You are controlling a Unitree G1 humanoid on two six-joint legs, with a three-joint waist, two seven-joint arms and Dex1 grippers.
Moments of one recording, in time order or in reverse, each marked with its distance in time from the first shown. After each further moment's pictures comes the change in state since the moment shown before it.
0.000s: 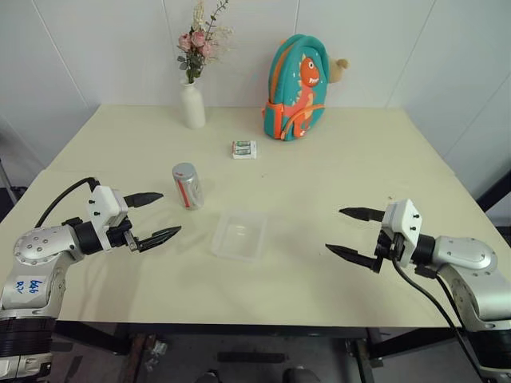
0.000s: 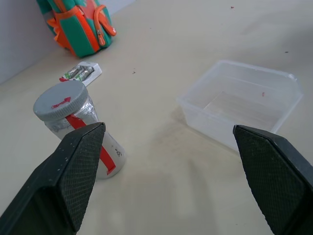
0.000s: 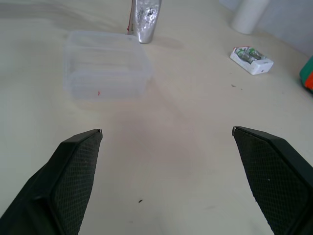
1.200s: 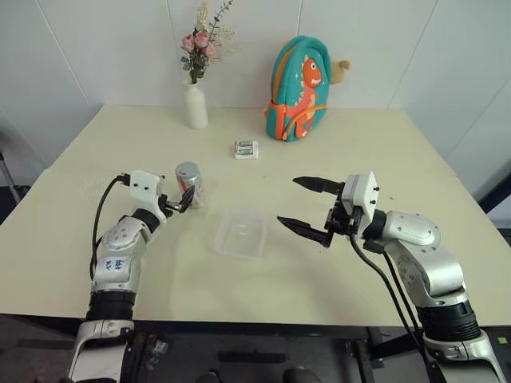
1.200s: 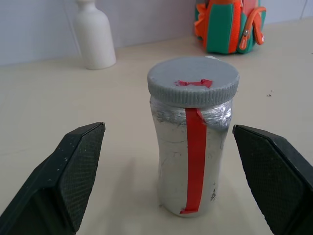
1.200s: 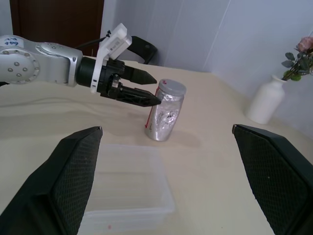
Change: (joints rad) left arm -0.306 -0.391 -0.067 0.338 0.228 0.030 0.624; right arm -0.262 0.222 0.150 -0.075 0.010 0.049 -0.115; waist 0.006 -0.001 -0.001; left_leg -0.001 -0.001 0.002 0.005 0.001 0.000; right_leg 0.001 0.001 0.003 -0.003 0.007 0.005
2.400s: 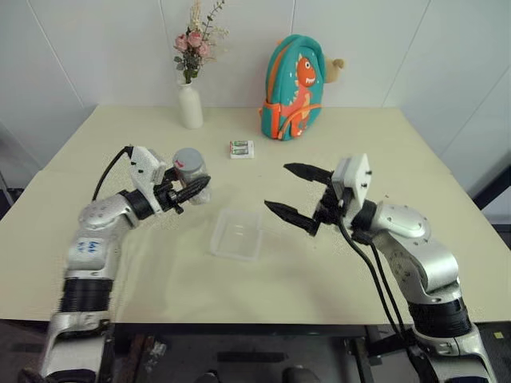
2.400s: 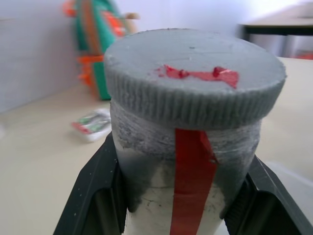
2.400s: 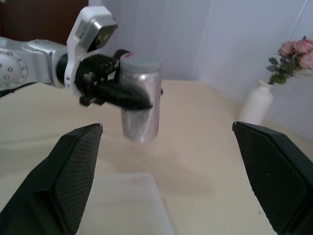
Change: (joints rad) left arm 0.029 0.227 -0.055 -0.383 -0.258 0.249 -0.463; right arm -0.109 0.078 0.027 -0.100 0.091 0.223 -0.165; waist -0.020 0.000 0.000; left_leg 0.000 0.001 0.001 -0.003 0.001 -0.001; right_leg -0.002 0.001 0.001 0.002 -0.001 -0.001
